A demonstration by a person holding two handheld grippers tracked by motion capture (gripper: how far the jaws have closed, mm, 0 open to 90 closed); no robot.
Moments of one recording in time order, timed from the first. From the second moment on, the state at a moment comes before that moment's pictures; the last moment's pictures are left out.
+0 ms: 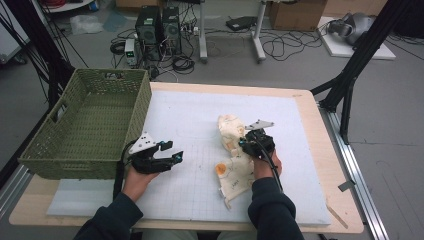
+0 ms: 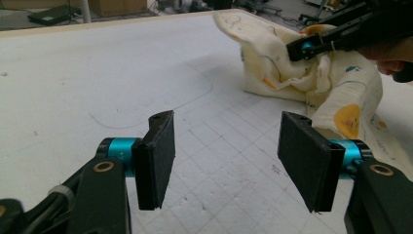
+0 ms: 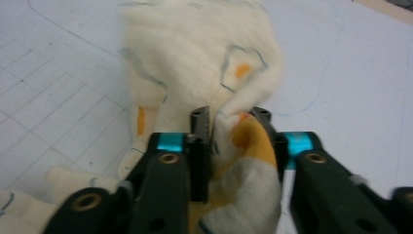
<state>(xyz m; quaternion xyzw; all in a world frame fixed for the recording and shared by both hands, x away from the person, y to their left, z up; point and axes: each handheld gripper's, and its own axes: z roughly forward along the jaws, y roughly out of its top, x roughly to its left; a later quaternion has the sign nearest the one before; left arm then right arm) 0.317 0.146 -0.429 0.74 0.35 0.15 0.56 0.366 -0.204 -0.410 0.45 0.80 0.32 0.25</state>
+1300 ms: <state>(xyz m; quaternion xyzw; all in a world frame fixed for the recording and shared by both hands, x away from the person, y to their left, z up) 0.363 0.002 -0.440 0.81 0.26 0.01 0.52 0.301 -0.261 -0.400 0.41 0.77 0.43 0.25</state>
